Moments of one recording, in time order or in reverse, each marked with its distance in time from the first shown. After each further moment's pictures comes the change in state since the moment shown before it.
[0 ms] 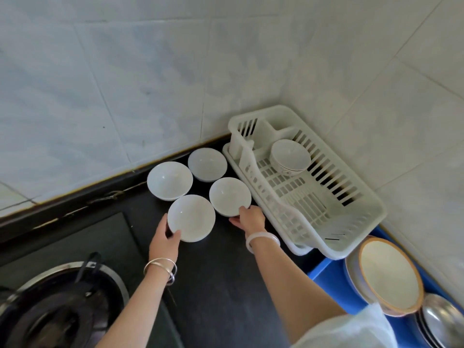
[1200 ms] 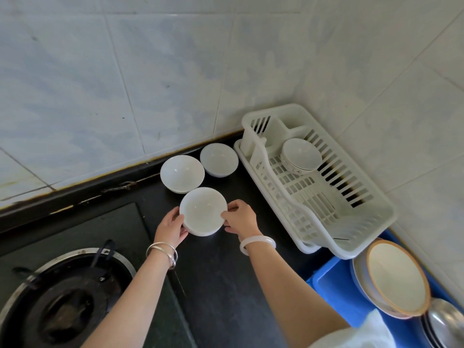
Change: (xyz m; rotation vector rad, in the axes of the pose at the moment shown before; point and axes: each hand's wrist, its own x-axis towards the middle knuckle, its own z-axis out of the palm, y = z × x) left_hand 0.028 0.011 -0.010 -0.532 -0.094 -0.291; right_hand -0.035 -0.004 0.031 -0.445 -0.146 -0.117
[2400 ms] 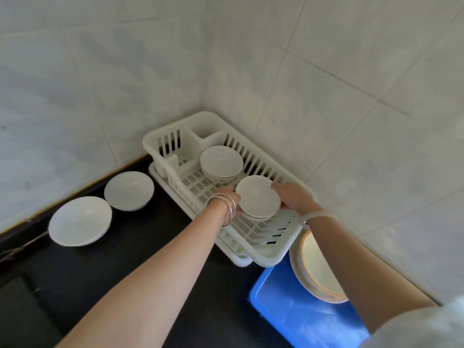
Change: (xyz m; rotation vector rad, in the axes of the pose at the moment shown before) left_hand -0.062 0.004 0.309 0.632 -0.546 -0.014; right_hand 0.041 0.038 -0.290 -0.099 0.294 0.028
